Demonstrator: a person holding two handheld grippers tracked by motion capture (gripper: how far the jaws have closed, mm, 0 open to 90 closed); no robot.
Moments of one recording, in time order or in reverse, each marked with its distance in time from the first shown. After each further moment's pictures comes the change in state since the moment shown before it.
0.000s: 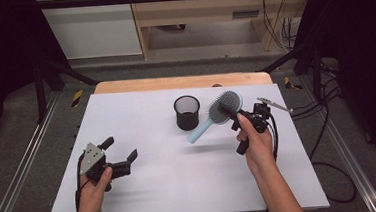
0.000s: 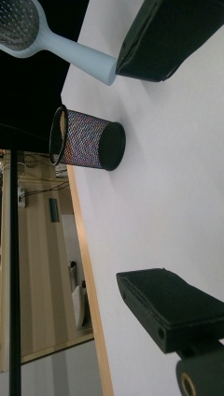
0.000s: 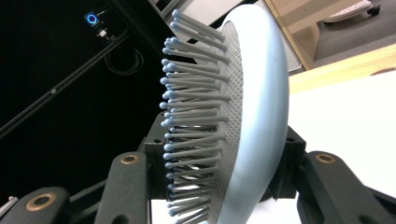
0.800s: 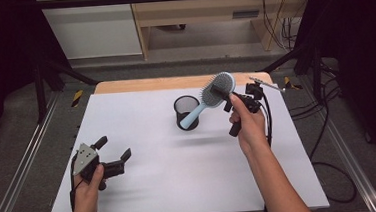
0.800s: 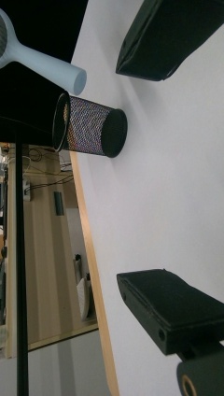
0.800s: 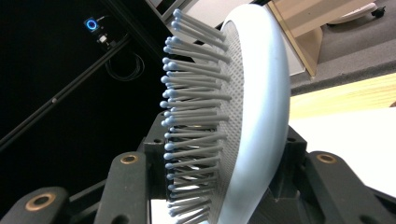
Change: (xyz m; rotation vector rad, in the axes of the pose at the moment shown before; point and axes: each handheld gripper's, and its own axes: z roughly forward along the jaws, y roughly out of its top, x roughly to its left) left arm 0.014 -0.003 -0.006 -0.026 0.022 0.002; right arm 0.018 0.039 0.034 0.008 -0.002 0.019
